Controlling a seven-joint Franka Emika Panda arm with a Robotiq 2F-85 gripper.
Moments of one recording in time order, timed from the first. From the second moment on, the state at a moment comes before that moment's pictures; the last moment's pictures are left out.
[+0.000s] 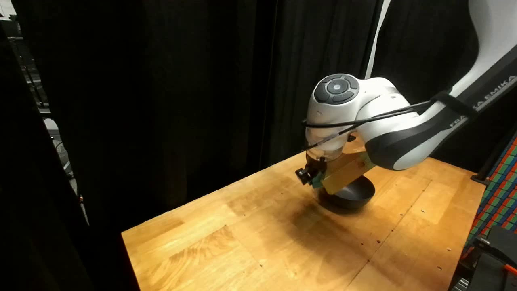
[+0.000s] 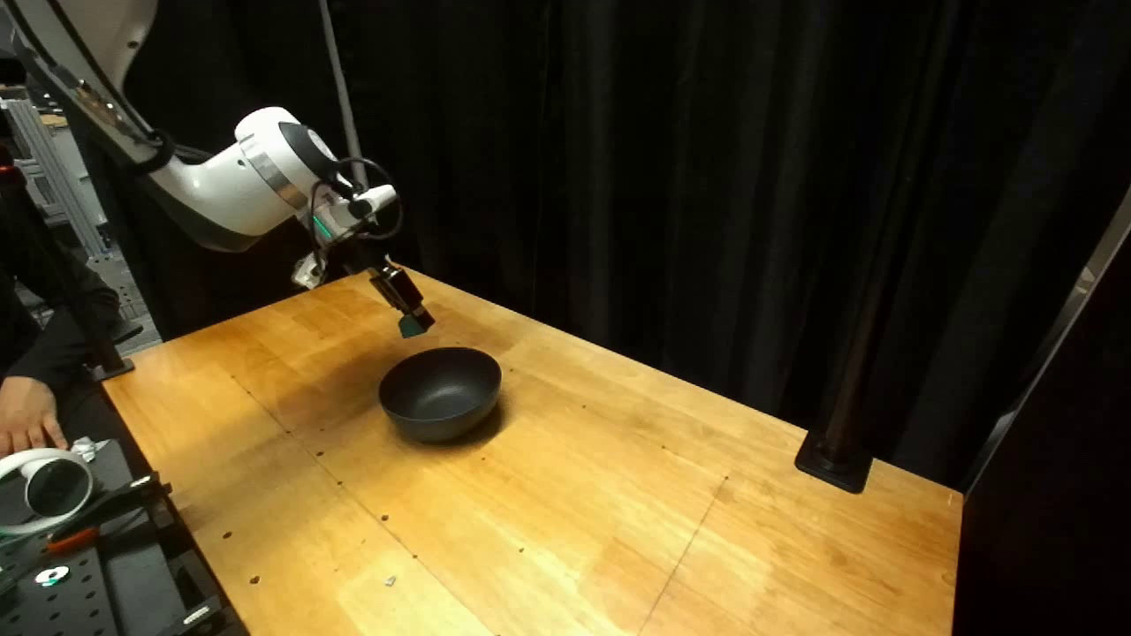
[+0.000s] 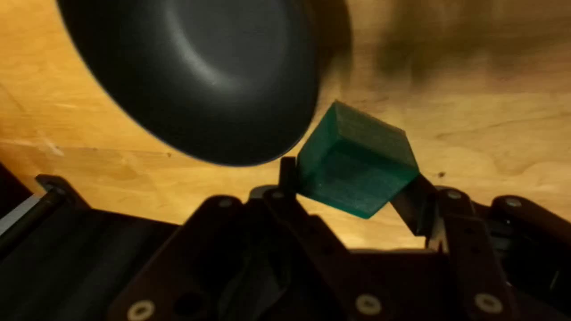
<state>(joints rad) 0.32 0.41 0.00 -2.13 -0.97 2.50 1.24</state>
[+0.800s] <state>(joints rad) 0.18 0.32 -0.02 -2.18 -1.02 2.42 1.22</state>
